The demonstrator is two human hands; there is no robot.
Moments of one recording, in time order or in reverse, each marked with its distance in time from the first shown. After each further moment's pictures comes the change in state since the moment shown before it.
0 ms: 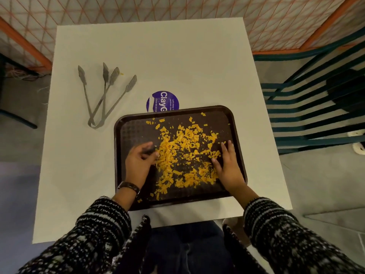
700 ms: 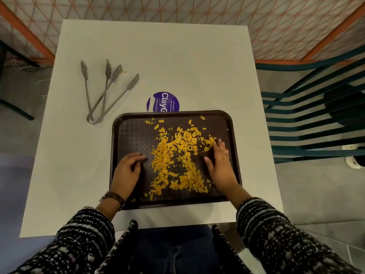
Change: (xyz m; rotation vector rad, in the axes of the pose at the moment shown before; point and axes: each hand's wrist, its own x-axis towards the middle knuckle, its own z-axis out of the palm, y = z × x) left_hand -0.019 -0.019 -0.025 0.374 -0.036 0.126; right_hand 0.014 -0.020 -0.006 -0.057 -0.051 -0.107
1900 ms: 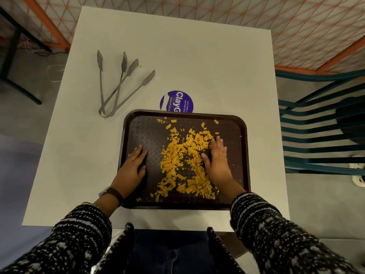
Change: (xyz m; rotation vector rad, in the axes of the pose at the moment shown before) left_hand 0.010 -0.033 -0.005 0.226 -0.223 0.056; right_hand 0.036 -0.022 0.027 -0.062 -0.086 -0.048
